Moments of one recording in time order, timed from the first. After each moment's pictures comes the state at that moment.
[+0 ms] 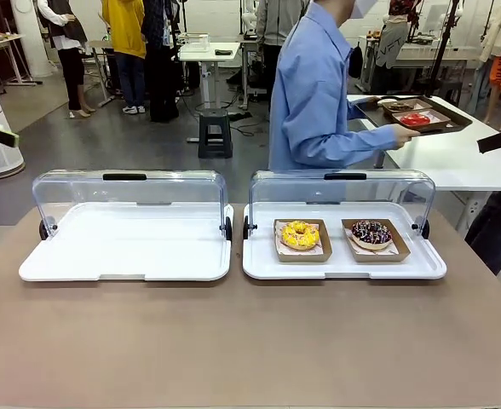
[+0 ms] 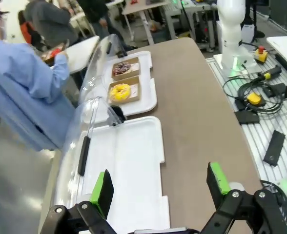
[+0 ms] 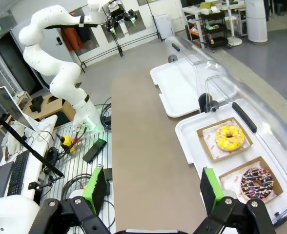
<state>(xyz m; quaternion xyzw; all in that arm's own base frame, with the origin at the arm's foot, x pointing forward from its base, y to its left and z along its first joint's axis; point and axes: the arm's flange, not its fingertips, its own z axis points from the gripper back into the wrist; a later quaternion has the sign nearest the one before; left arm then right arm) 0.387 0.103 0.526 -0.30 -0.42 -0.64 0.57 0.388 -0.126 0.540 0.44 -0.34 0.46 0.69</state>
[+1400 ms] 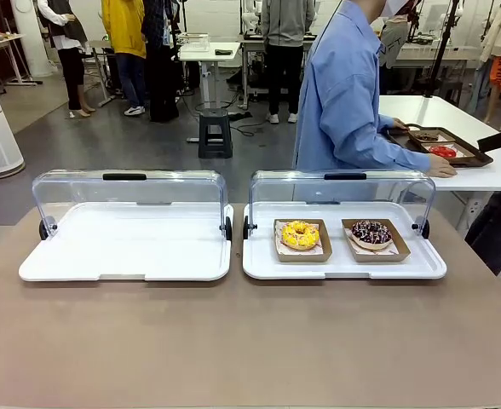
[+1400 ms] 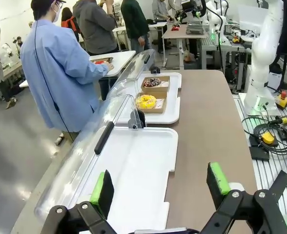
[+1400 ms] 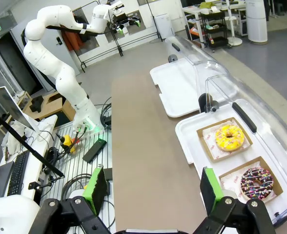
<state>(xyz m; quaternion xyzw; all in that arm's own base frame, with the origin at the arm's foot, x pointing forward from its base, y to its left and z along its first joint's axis) 0.392 0.148 0.491 -0.36 -0.47 -0.52 0.62 0.388 -0.126 0.540 0.44 -0.34 0.46 0.69</state>
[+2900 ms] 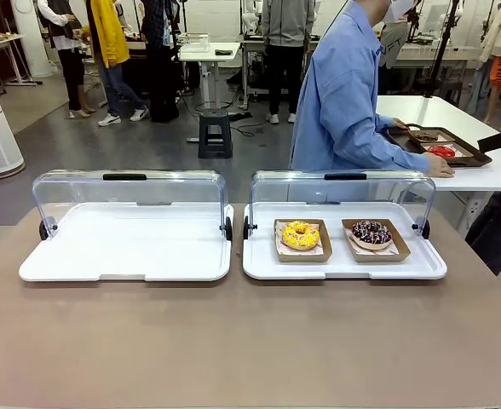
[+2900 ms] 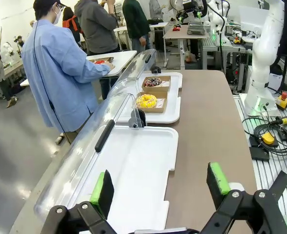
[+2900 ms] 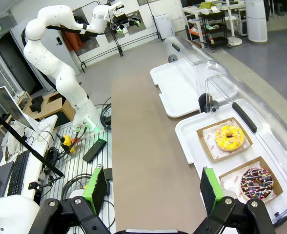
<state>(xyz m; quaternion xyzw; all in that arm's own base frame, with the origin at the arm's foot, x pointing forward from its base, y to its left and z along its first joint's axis) 0.391 0.150 0.489 -0.36 -0.47 -0.51 0.62 0.388 -0.126 0.540 0.44 -0.34 0.46 0.69</state>
